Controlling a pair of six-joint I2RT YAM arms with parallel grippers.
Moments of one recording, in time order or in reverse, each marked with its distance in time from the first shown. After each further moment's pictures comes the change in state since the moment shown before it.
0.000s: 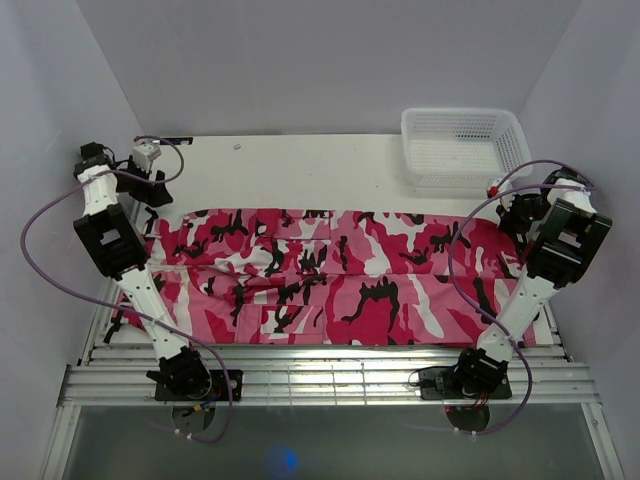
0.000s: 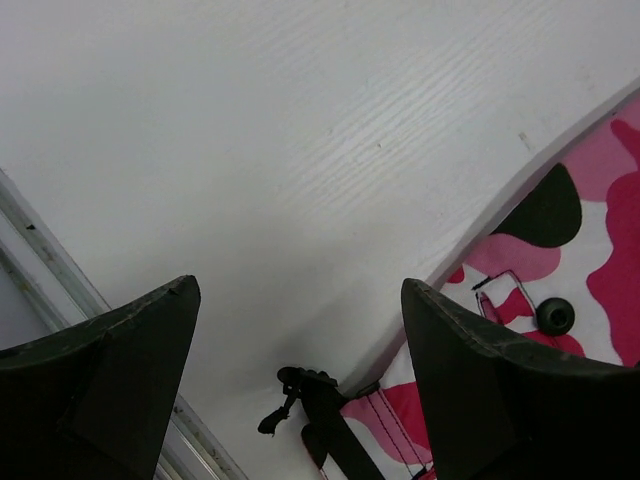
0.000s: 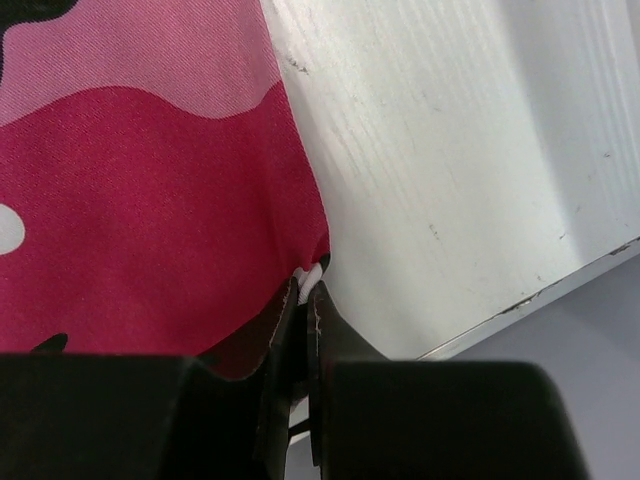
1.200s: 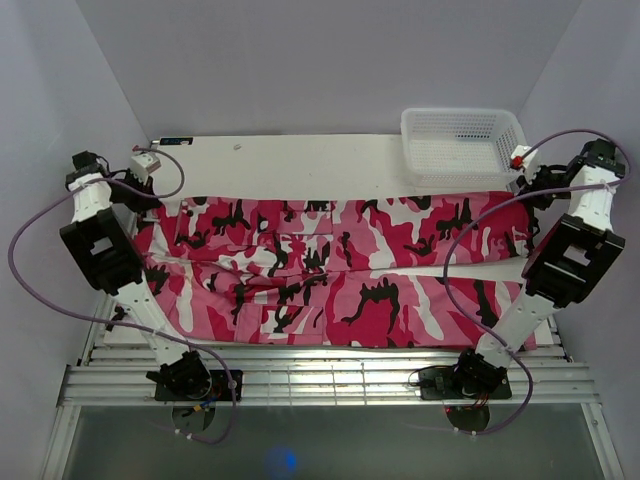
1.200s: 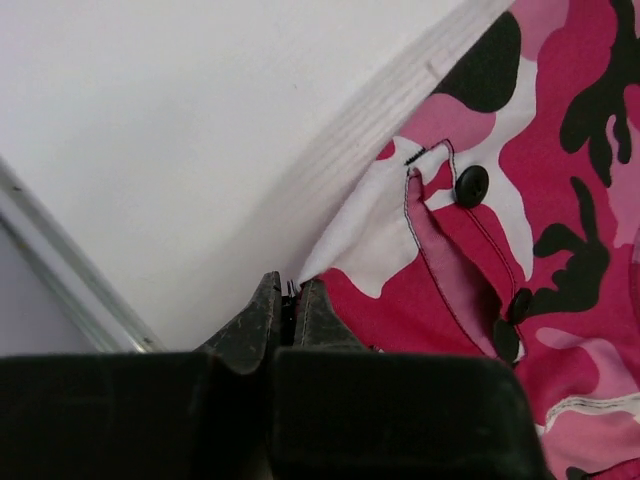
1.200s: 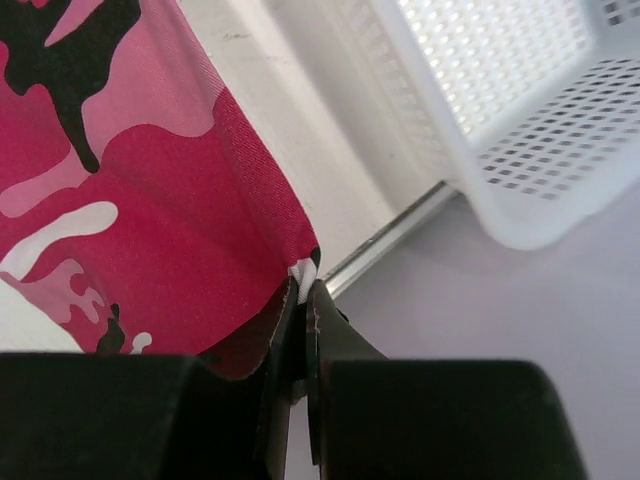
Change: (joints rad) left arm 0.030 -0.246 -0.347 0.030 -0.008 0.171; right arm -0.023 -0.223 0.066 -0.057 -0.095 0.119
